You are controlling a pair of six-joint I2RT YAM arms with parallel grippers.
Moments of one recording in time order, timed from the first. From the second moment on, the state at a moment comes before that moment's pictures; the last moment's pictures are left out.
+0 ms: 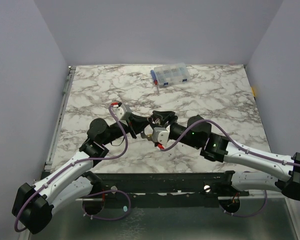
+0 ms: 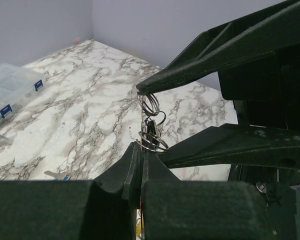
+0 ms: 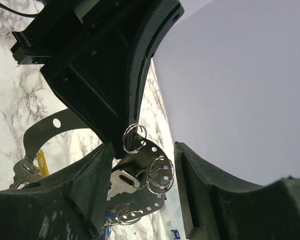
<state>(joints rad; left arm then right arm) -0.62 0.85 0.50 0.51 0.47 -0.24 1.09 1.09 0.85 0.16 -0.02 -0.96</state>
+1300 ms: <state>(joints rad) -0.61 0.85 0.50 0.48 0.50 -0.20 1.10 1.12 0.88 0.13 0.05 -0.96</state>
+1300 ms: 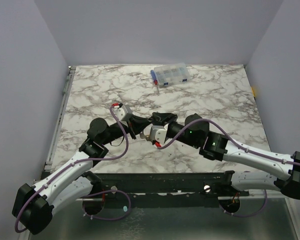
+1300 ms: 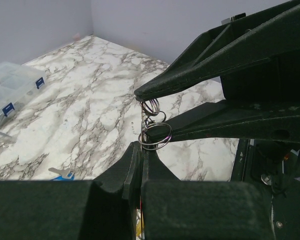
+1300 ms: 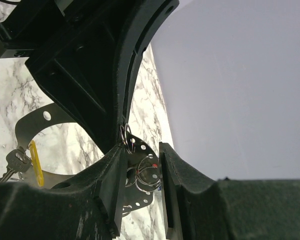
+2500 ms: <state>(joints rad) -0.61 0.83 0.50 0.41 0.54 -0.13 1.10 1.14 0.99 -0.09 -0.03 -0.89</state>
